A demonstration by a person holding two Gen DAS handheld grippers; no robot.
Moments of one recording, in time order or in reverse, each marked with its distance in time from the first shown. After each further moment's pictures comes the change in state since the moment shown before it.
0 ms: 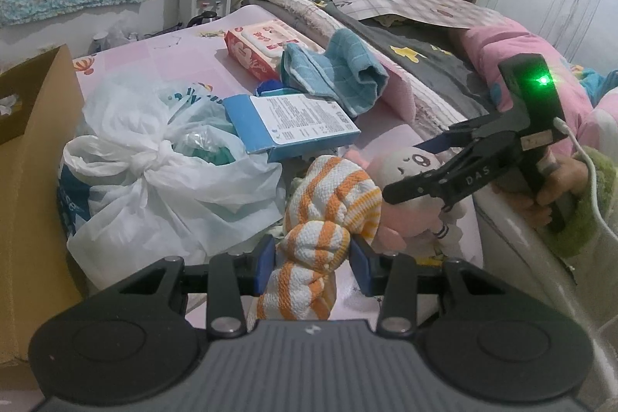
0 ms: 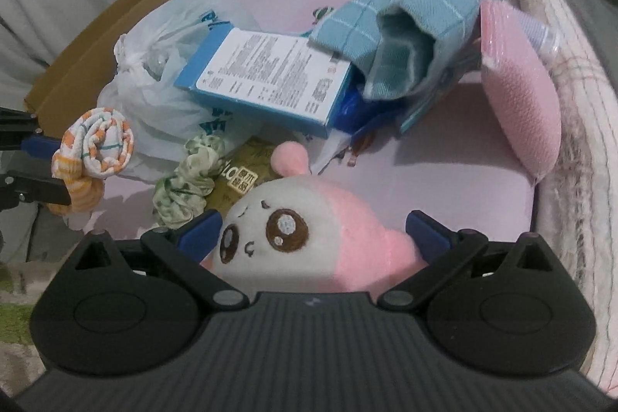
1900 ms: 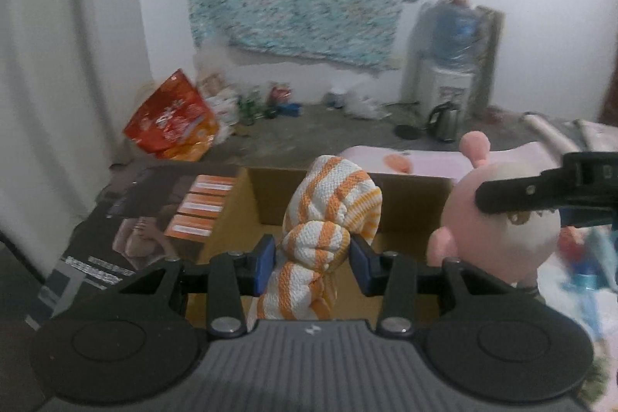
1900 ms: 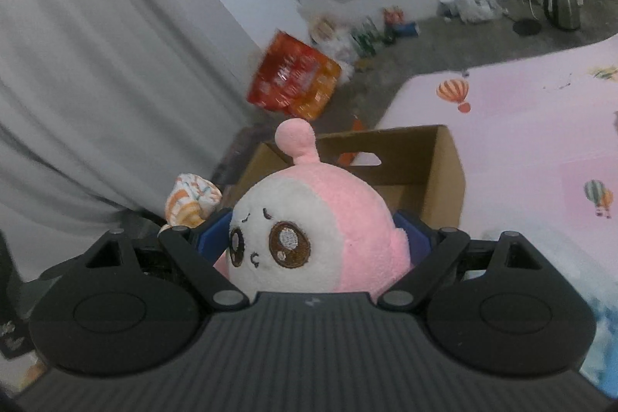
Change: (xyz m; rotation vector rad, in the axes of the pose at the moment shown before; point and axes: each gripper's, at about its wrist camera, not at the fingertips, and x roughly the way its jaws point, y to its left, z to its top) left arm -0.134 0.277 0.083 -0.322 -0.197 0.593; right arm 0.079 0.278 0.295 0.225 -0.179 0.195
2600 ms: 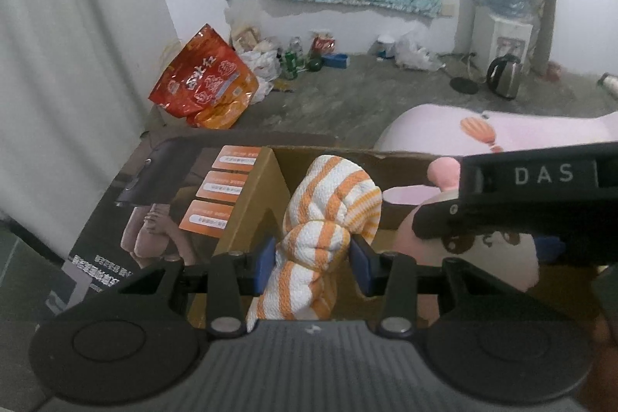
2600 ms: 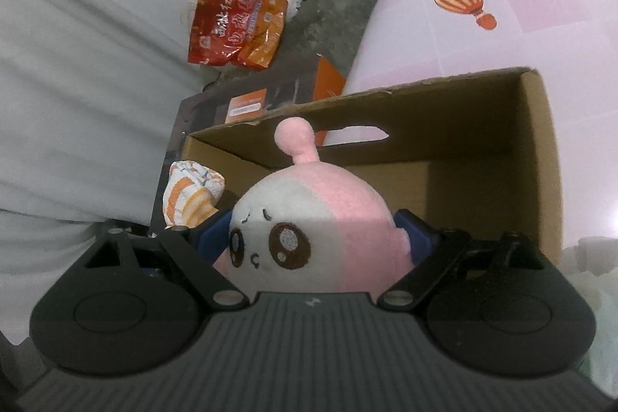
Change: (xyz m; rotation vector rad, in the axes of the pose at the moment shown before) left arm 0.129 0.009 0.022 0.024 0.165 0.157; right arm 0.173 -0.016 0.021 0.225 0.206 -0.091
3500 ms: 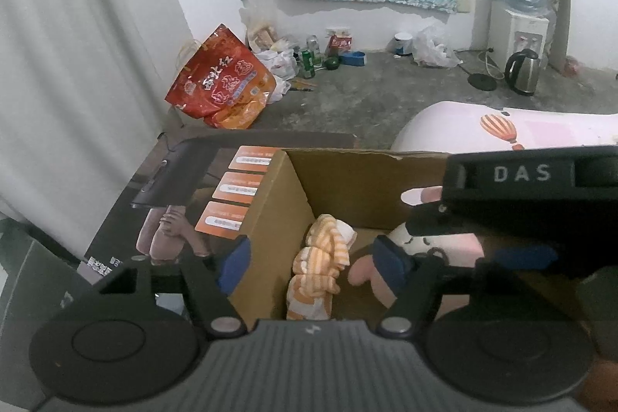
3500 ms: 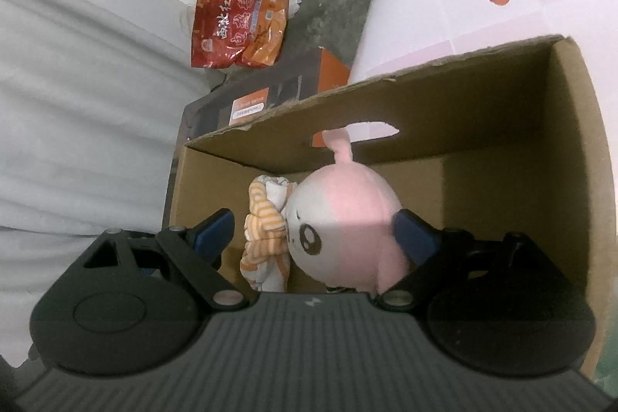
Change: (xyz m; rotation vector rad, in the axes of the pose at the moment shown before) left arm 0.005 0.000 0.003 -0.001 0.000 0.052; right arm 0.030 -0.010 0.005 0.056 0.011 0.052
